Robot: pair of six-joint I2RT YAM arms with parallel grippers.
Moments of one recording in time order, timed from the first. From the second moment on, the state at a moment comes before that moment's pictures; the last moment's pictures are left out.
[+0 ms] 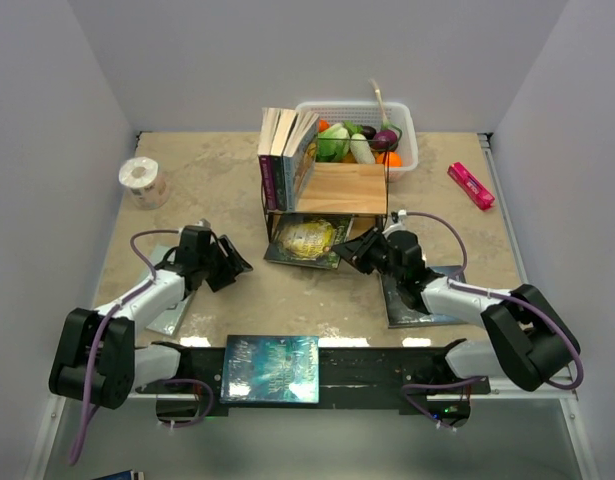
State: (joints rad) left arm -0.22 1.22 0.49 -0.18 0.17 -0.81; right arm 0.54 1.33 0.42 0.57 -0.14 1.19
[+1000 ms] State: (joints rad) left arm -0.22 1.32 0.51 -0.08 0.21 -0.82; right arm 0.54 1.32 0.64 -0.02 -0.02 0.90
